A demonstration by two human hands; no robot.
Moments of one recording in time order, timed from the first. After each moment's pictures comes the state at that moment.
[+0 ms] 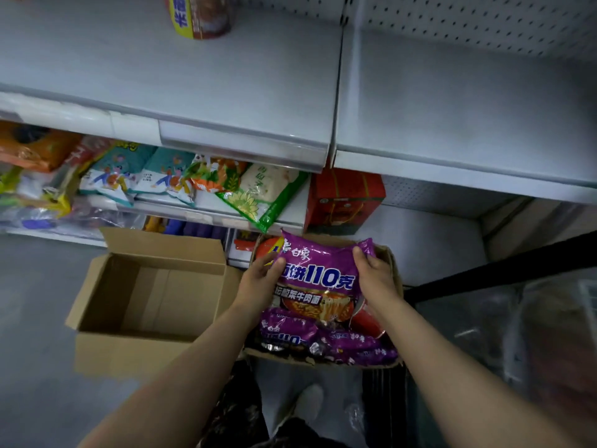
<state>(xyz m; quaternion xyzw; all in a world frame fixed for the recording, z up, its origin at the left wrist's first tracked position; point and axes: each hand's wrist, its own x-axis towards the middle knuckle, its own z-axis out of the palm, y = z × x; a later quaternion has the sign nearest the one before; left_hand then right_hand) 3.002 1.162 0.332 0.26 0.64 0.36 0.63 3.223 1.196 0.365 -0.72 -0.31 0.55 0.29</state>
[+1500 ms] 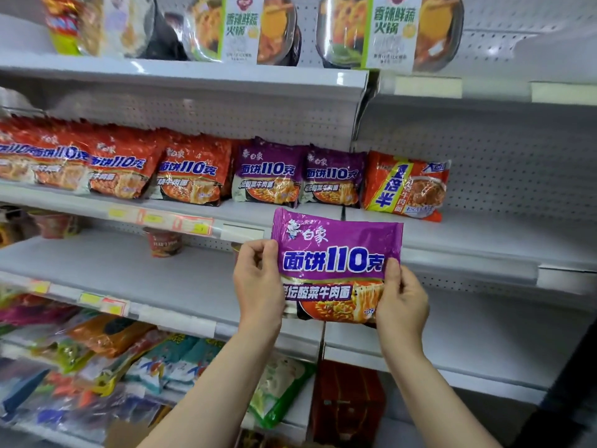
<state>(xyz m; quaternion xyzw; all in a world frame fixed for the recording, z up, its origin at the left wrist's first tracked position) 3.023 1.184 0.724 0.38 0.47 0.76 0.24 3.200 1.207 0.704 -0.49 -0.48 0.27 0.68</state>
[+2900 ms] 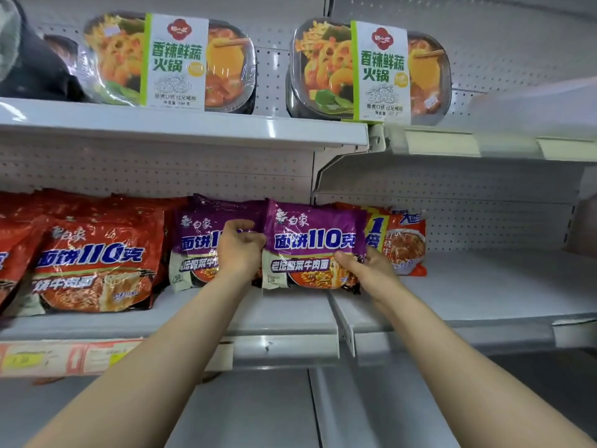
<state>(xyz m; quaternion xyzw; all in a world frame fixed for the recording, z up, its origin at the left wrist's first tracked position) 2.952 1.448 0.830 0.48 0.48 0.65 0.34 3.180 1.420 0.805 -0.49 -0.55 0.34 0.59</state>
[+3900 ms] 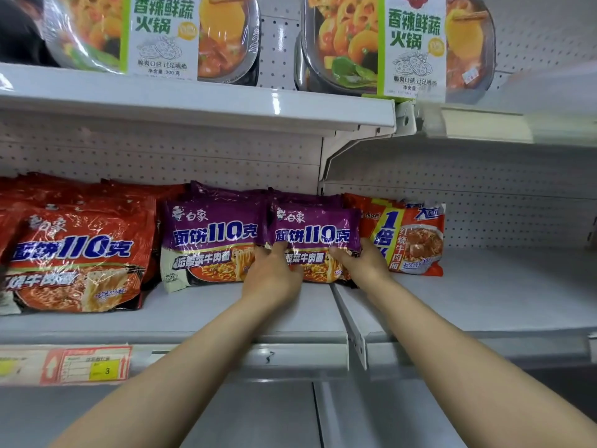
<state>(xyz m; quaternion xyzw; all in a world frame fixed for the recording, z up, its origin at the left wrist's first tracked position) 2.990 1.445 0.799 0.67 0.63 0.36 0.16 3.173 1.495 0.790 -0.60 -0.55 0.22 0.53</state>
